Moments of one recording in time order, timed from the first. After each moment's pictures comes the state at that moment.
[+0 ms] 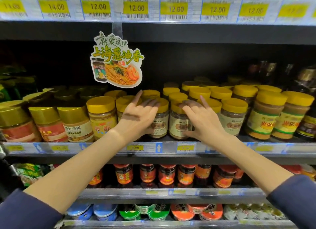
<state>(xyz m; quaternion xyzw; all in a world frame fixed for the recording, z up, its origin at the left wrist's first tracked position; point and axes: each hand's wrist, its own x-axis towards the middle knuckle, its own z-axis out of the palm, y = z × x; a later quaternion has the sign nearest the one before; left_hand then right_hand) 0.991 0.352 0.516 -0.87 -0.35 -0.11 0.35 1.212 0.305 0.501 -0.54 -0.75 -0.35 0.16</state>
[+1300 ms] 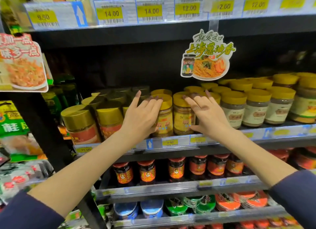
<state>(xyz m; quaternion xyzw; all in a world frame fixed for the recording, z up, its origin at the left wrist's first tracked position) 0.833 0.367 0.515 -0.85 -0.33 -0.20 0.37 1.060 0.325 0.497 -0.55 -0.72 -0.38 0.19</state>
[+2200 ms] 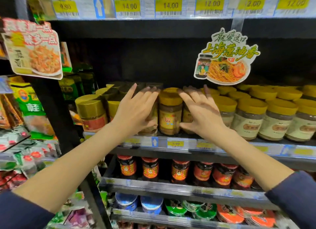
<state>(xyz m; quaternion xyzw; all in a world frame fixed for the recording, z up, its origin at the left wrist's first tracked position) 0.807 0.363 0.529 -0.82 -0.41 -0.17 0.36 1.019 0.337 0.520 -0.53 -0.76 -0.29 0.24</state>
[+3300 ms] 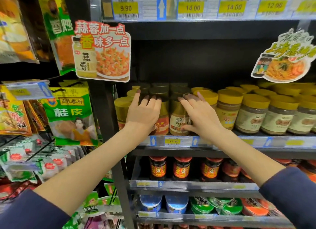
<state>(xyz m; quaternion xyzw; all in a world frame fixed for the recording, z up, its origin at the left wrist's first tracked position) 0.728 0.374 0.525 -0.81 -0.49 -0.08 0.31 0.917 0.360 0.504 -0.54 -0.75 -0.32 0.18</state>
